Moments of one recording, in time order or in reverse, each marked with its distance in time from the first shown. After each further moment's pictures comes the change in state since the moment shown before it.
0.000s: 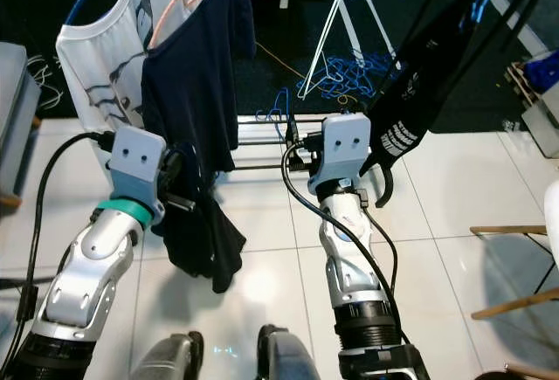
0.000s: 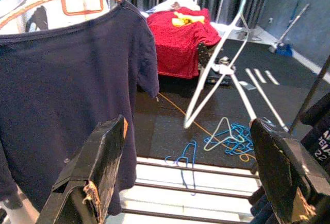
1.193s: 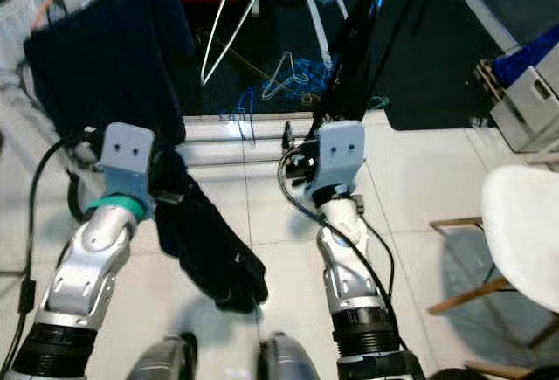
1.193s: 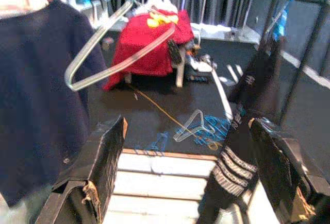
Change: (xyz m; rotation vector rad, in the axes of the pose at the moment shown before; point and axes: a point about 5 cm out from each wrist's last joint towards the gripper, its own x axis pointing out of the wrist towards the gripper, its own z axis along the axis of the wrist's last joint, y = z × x) left arm 0.012 0.018 -0.007 0.000 0.055 0.156; right arm -0.005 -0.002 -0.006 -0.009 0.031 0.006
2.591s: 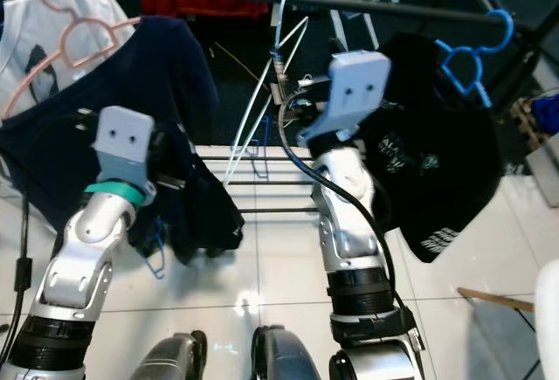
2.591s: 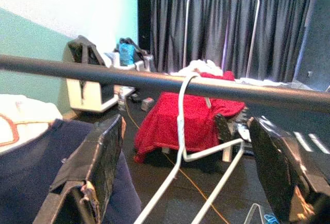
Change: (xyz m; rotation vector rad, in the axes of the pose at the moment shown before) left arm -0.002 -0.005 0.021 0.018 -0.119 -0.112; right arm 0.042 0.016 0.077 0.173 -0.262 0.125
